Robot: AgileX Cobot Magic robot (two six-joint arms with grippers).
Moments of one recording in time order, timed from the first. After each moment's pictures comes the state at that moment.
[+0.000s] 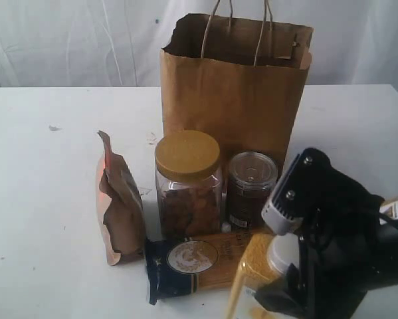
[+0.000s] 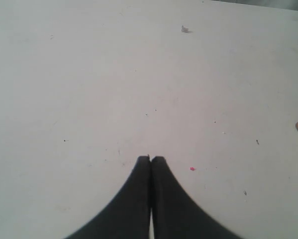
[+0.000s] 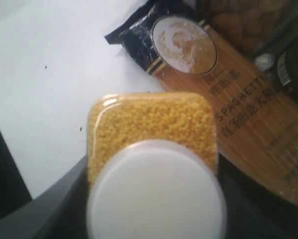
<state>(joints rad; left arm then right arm) 0.11 0.00 0.02 -0.10 0.42 0.00 0.57 1.09 -0.61 0.55 0.70 -0.82</state>
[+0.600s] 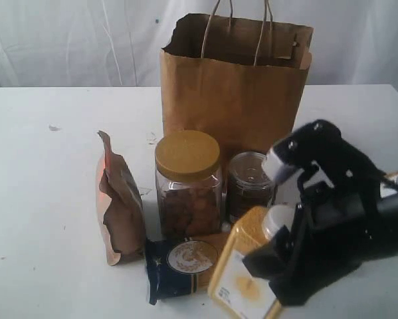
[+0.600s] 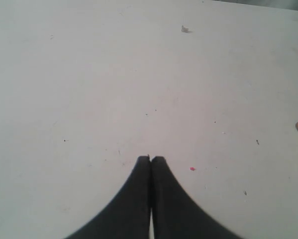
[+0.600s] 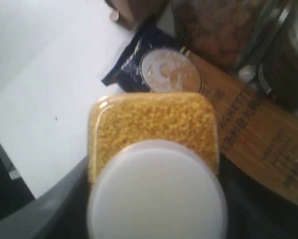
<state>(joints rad) 0.11 0.00 0.02 -0.10 0.42 0.00 0.57 1.08 -0.70 0.54 0.72 -0.57</state>
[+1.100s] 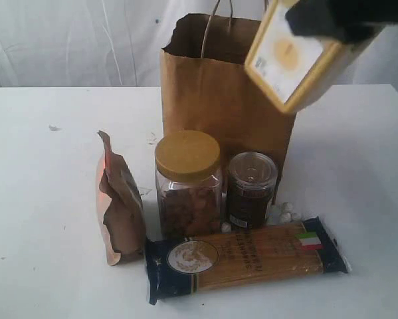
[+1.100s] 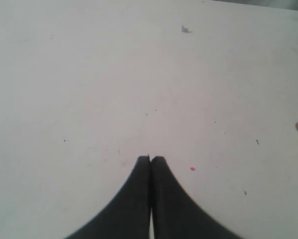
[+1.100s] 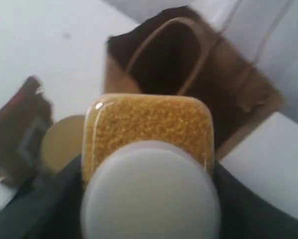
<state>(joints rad) 0.11 0.00 0.02 -0.10 0.42 0.00 0.57 1.08 -1.30 -0.07 0.83 -0.08</state>
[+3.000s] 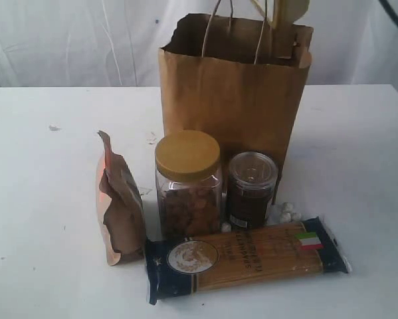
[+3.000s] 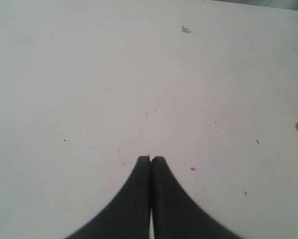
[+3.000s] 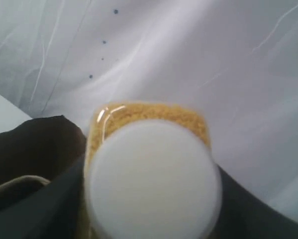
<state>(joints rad) 0.11 0.00 0.02 -0.10 0.42 0.00 0.57 1.44 -1.39 -0.95 0.38 0.50</state>
